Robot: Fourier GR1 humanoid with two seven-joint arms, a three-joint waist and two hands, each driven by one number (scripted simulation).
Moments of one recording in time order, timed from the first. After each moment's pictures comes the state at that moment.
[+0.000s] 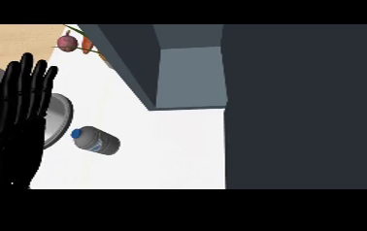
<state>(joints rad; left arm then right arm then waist) -0.03 0.12 -0.01 -2.10 -0.02 0.01 0.00 0.01 -0.13 0.02 -2.10 -0.03 0.02 -0.02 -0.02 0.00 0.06</state>
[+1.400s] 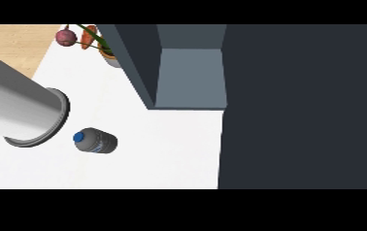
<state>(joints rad) 0.51 0.87 0.25 -2.13 1.36 -0.94 0.12 0.36 -0.19 -0.02 -2.39 -0.33 0.15 0.20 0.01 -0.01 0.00</state>
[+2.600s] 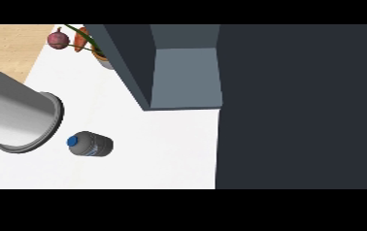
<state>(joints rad) 0.55 0.89 0.44 -1.91 1.48 -1.01 0.20 0.47 -0.18 -0.09 -2.40 -0.37 0.25 0.16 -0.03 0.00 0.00</state>
